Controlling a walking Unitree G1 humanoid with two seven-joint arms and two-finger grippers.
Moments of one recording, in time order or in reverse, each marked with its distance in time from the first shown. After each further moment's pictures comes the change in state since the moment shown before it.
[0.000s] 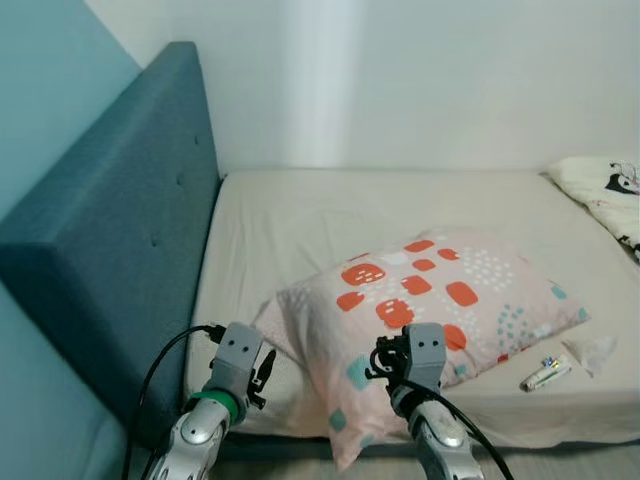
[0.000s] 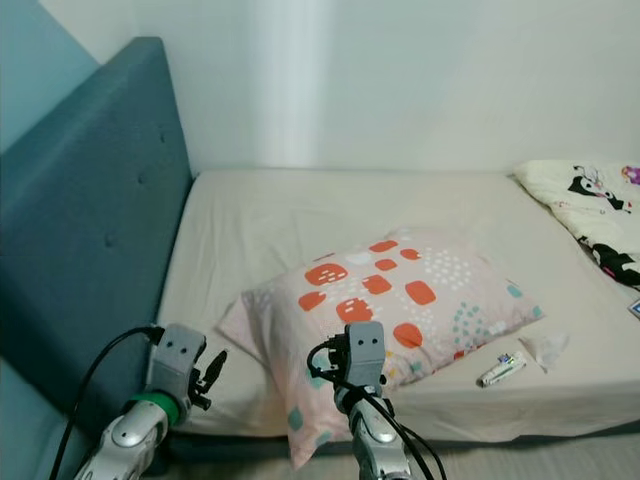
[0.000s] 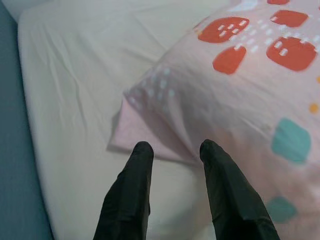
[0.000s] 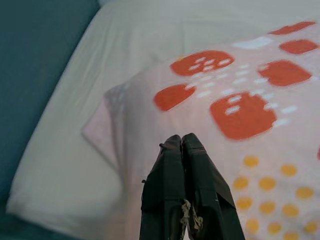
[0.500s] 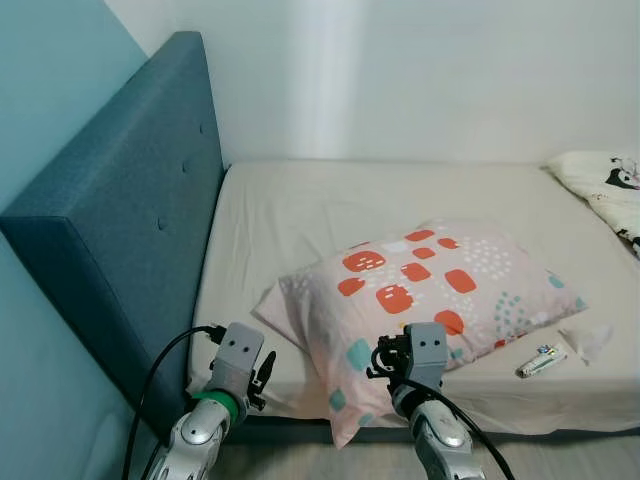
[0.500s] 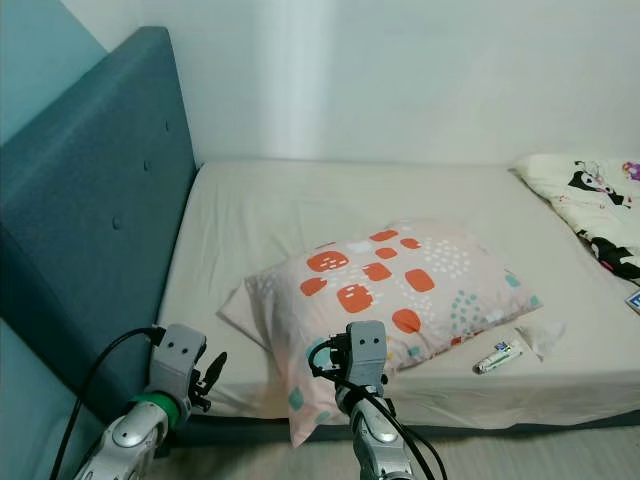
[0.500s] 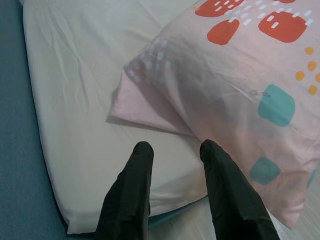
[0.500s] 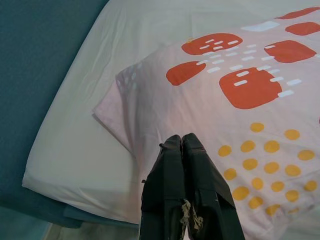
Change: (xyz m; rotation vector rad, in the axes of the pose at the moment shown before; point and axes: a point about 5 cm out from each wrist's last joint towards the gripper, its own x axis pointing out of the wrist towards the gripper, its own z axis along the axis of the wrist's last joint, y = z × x) left arm 0.000 0.002 -0.002 -0.001 0.019 0.006; right arm 0.001 0.001 0.001 0.000 -0.002 0.003
